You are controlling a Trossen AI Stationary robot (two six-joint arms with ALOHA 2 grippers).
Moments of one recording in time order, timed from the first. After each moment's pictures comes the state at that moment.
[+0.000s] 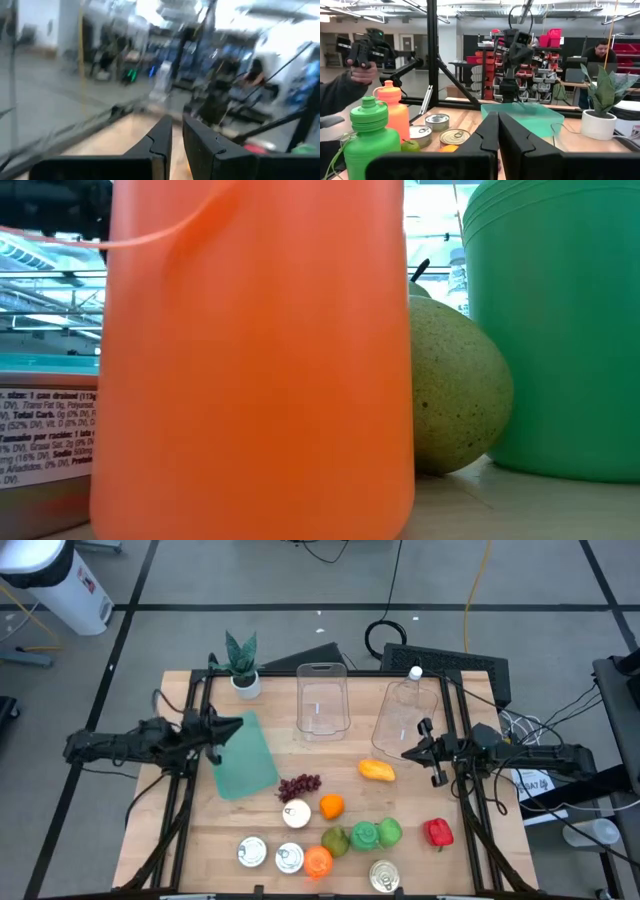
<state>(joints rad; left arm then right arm) -0.05 0.29 0.29 0.12 -0.35 -0.19 -0.11 0.23 0.02 0.39 -0.29 0.01</state>
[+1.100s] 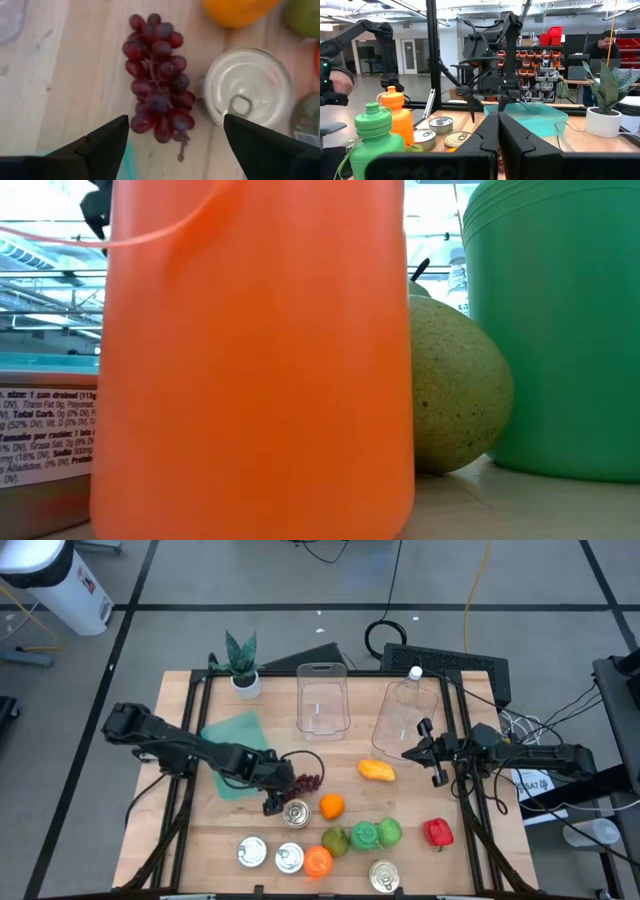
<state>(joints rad) -0.24 1.52 0.98 -0.59 -0.08 -0.42 -0.11 0.23 0.02 0.39 -0.29 0.06</state>
